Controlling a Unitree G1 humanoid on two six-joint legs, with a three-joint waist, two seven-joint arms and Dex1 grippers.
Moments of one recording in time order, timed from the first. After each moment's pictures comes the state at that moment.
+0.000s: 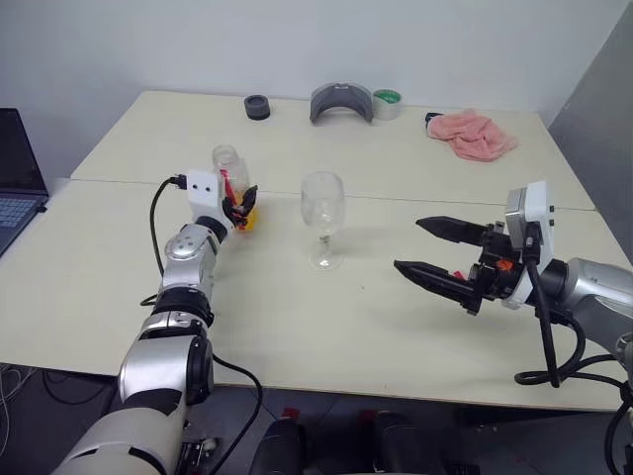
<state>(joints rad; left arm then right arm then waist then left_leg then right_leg) -0.88 0.39 0.20 1.06 -0.14 -0.25 -0.44 -0.30 -0.78 -0.22 -0.68 1.05 0.86 0.52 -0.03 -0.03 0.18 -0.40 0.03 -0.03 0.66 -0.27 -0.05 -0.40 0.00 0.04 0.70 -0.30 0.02</state>
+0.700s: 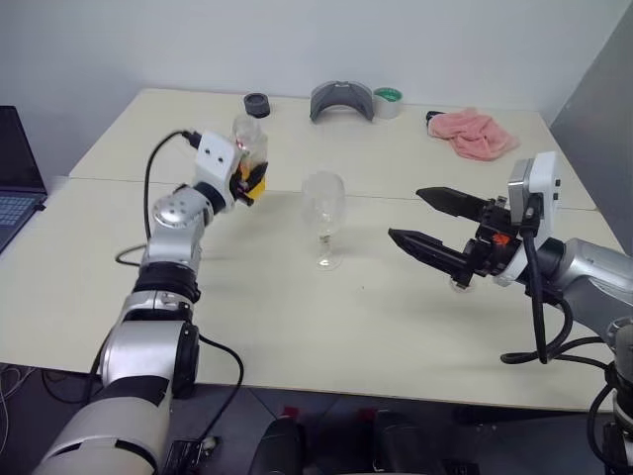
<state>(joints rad) -0.99 0.50 0.04 0.89 -0.01 -0.21 -0.60 -0.41 -0.70 -0.19 -0.66 1.04 0.85 0.40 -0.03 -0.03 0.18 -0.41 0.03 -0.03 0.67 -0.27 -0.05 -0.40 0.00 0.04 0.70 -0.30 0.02</state>
